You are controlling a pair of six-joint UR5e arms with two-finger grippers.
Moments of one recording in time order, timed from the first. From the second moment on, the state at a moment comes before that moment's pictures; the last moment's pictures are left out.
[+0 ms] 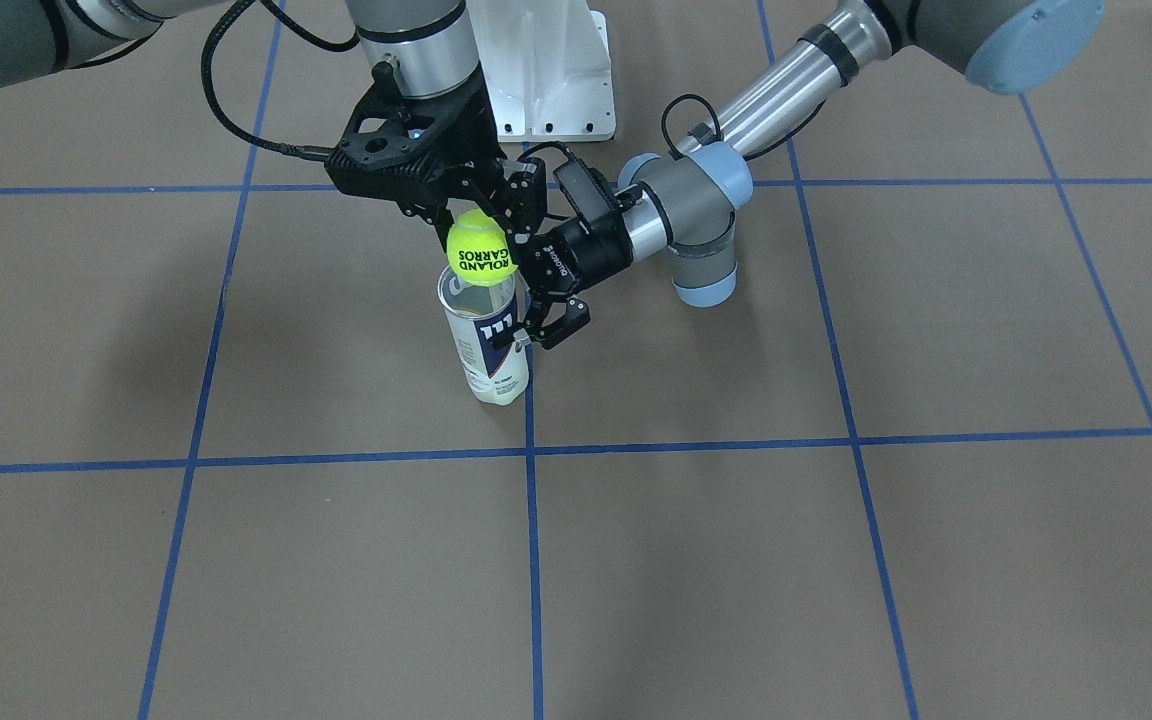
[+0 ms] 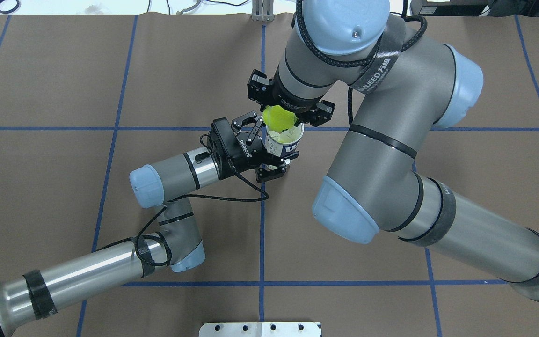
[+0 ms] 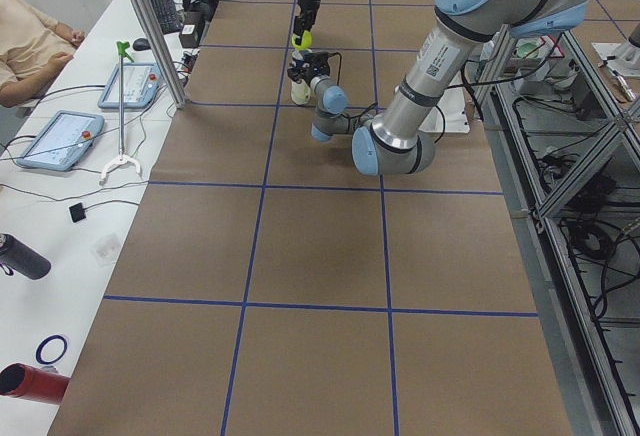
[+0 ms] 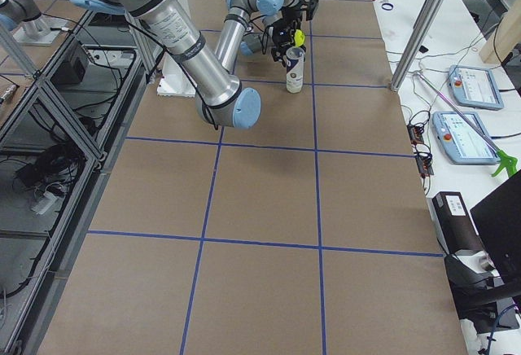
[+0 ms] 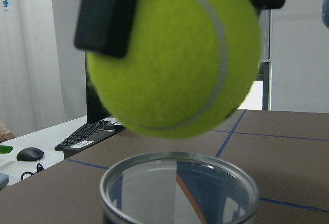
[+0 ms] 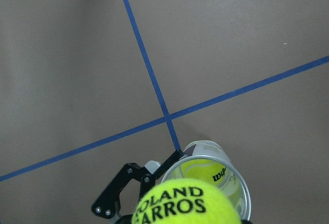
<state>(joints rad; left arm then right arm) -0.44 -2.38 -0.97 -3.50 -1.48 -0.26 0.65 -0.73 1.85 -1.79 1.87 1.52</state>
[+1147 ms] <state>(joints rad) -0.44 -2.39 -0.97 -3.50 -1.48 -0.26 0.66 -0.74 1.88 -1.80 1.85 1.47</state>
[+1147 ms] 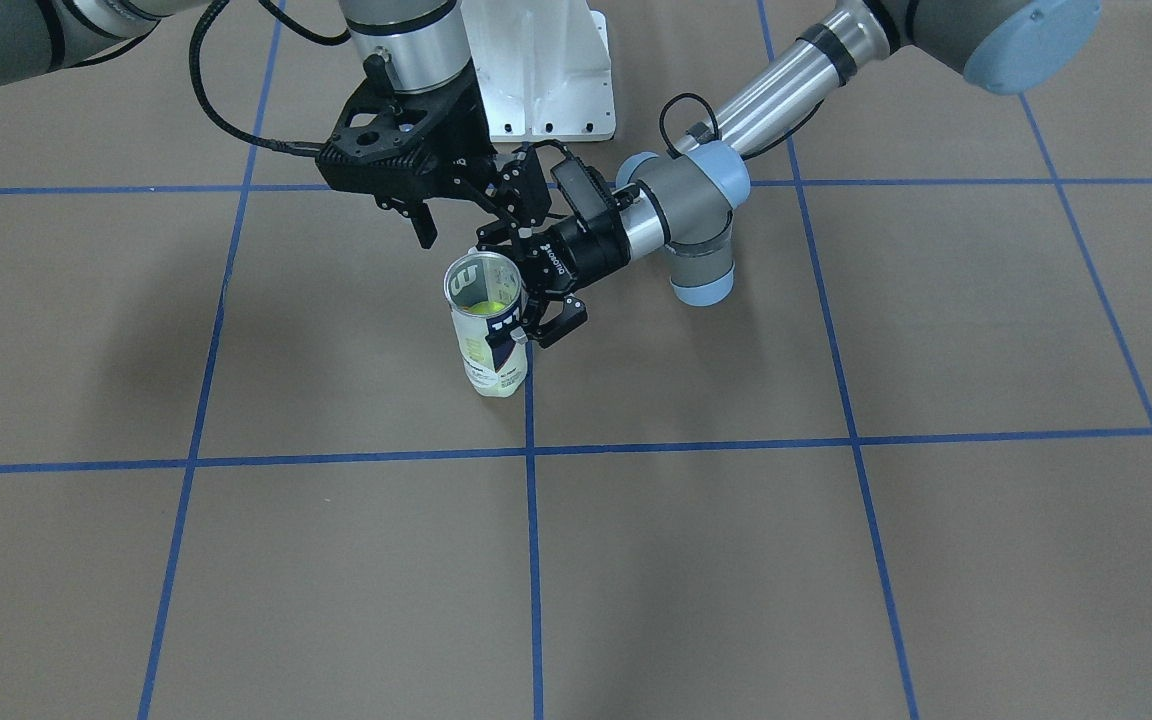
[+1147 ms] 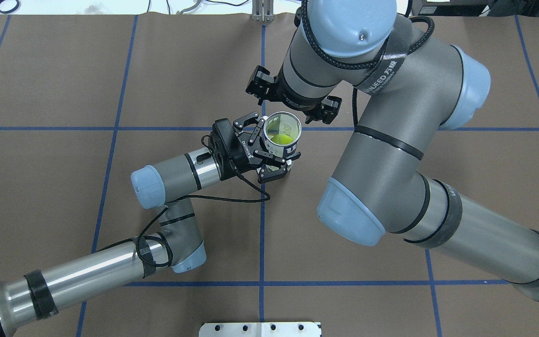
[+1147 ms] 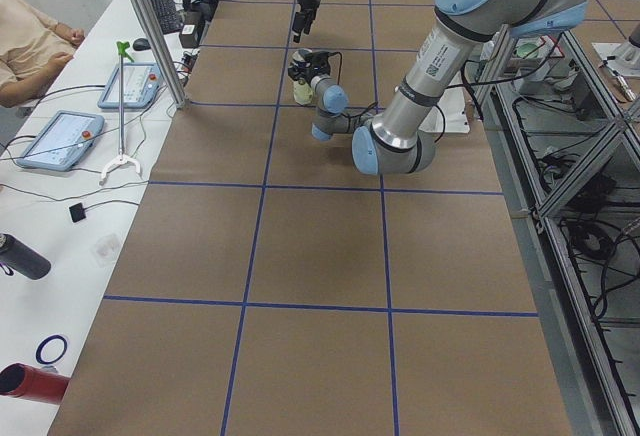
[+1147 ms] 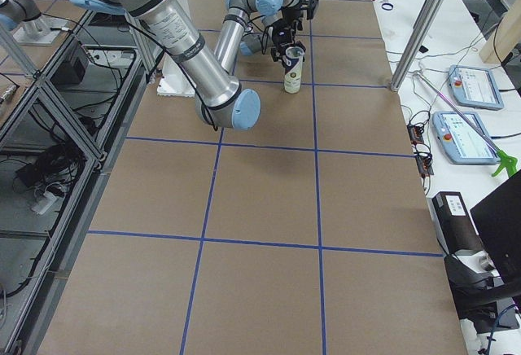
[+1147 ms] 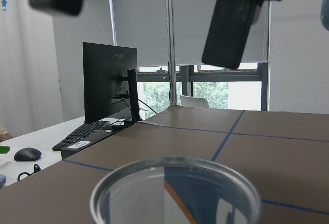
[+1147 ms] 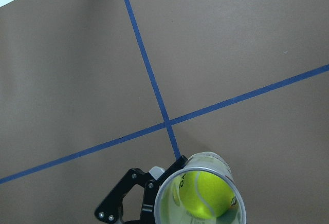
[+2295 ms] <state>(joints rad) -0.46 -2.38 -1.05 -3.50 -1.49 -0.26 1.11 -0.93 1.85 -1.85 2.19 0.80</state>
